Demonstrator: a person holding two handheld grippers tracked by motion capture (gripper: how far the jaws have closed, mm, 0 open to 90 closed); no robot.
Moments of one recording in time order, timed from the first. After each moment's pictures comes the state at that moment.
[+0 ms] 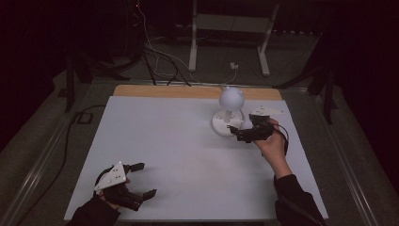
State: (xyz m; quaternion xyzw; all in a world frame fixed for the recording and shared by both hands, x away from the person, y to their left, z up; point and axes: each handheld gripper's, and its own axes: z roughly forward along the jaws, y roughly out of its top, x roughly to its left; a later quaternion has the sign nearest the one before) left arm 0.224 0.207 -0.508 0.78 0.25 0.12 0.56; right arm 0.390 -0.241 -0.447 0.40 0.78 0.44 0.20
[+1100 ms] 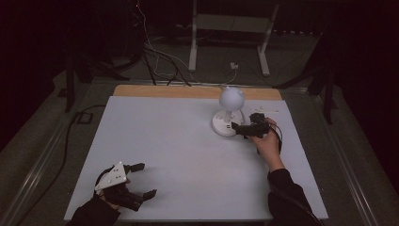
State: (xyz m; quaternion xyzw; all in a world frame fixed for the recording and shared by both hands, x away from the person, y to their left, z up) left arm 0.224 0.207 -0.509 0.78 0.25 0.11 0.56; right arm 0.436 -0.254 -0.500 0.48 0.74 0.42 0.20
